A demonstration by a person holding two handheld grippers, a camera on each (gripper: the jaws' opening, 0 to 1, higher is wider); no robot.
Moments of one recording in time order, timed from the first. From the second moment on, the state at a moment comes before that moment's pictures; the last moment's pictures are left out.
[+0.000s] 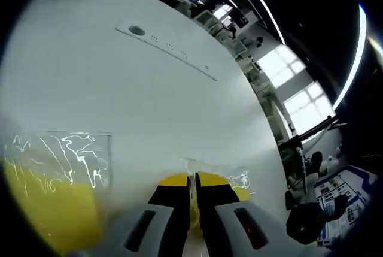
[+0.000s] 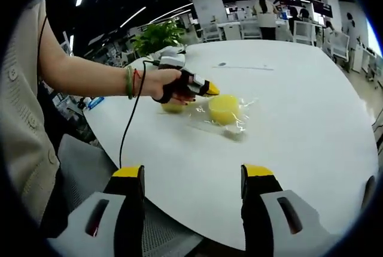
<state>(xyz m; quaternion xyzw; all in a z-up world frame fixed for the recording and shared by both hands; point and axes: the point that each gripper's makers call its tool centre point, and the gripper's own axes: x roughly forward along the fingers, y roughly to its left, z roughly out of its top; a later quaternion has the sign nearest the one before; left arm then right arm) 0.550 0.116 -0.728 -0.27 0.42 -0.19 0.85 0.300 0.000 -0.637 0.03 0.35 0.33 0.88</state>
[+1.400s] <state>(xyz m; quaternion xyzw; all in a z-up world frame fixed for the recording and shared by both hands) 0.430 0.222 -0.624 -0.10 0.32 -0.23 0.91 0.274 0.054 -0.614 0.04 0.31 0.38 0.87</state>
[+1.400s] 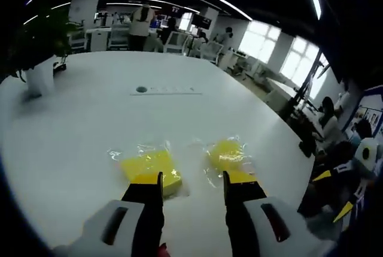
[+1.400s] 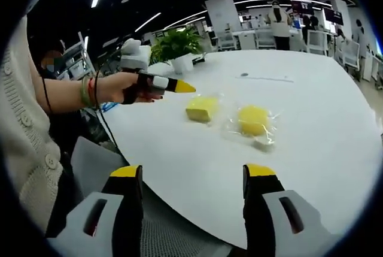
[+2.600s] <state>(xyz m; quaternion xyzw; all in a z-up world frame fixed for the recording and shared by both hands) 0.289 0.324 -0.604 -0.06 0.24 -0.20 0.95 0.261 0.046 -0.627 0.03 0.30 0.33 0.89</state>
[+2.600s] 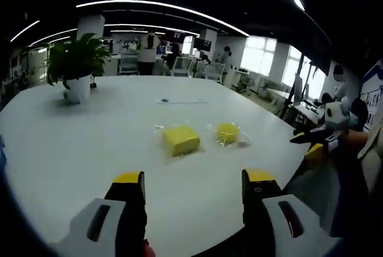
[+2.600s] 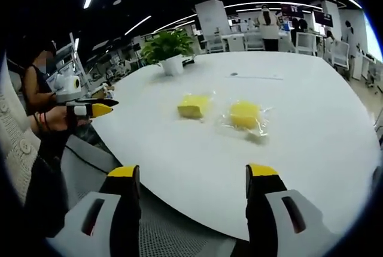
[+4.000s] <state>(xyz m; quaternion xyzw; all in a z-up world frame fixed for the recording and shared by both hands) 0.281 0.329 -0.598 -0.10 0.23 -0.21 0.95 0.257 0.035 -0.623 0.04 0.30 0.33 0.90</state>
